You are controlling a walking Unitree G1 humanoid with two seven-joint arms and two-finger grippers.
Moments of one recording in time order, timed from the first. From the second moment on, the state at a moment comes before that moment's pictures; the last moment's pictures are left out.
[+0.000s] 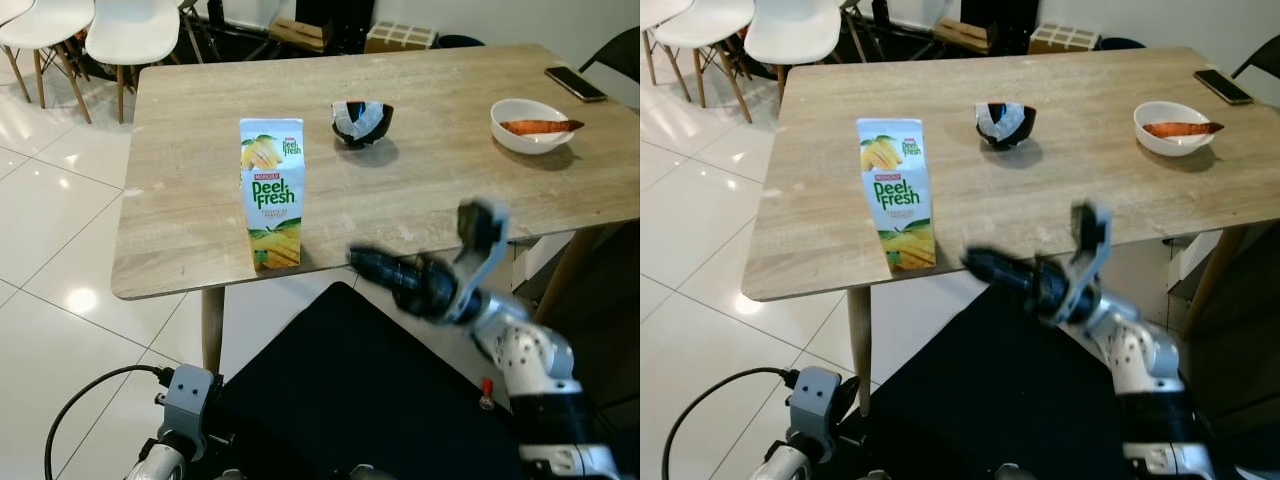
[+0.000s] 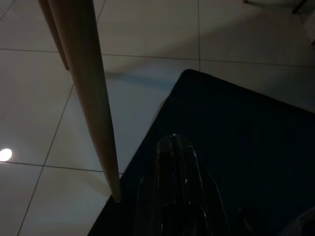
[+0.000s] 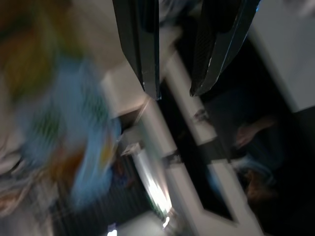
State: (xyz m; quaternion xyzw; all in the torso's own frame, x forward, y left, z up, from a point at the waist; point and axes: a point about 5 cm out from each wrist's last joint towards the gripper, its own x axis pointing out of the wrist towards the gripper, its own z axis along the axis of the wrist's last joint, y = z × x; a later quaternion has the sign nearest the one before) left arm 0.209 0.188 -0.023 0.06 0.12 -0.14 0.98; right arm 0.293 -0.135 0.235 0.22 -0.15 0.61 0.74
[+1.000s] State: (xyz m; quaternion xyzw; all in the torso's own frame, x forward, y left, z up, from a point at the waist) left arm 0.224 0.160 0.040 0.06 -0.07 -0.20 0.98; right arm 0.348 -0.102 0.264 0.15 -0.19 0.37 0.90
